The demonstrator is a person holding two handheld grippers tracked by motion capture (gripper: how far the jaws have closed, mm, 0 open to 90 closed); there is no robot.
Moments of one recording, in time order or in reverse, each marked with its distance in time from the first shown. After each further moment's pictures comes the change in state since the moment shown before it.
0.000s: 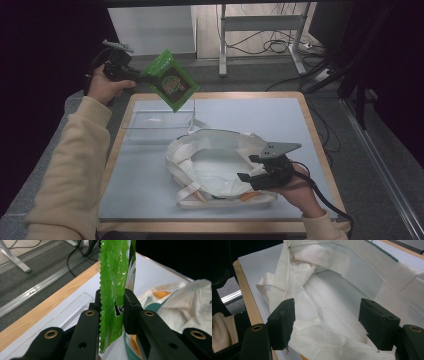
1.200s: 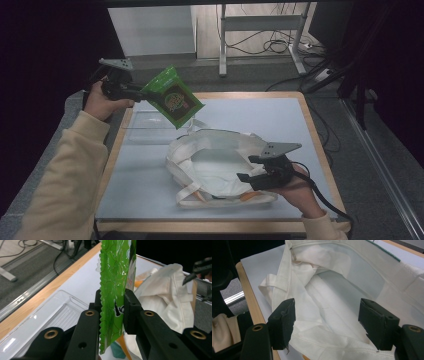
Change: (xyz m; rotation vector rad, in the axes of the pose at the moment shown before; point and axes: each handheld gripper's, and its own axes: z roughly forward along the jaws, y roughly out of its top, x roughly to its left) left arm -0.050 -0.025 -0.012 -0.003 -0.064 0.108; right arm 0.001 0.000 0.000 -0.004 0.012 0.013
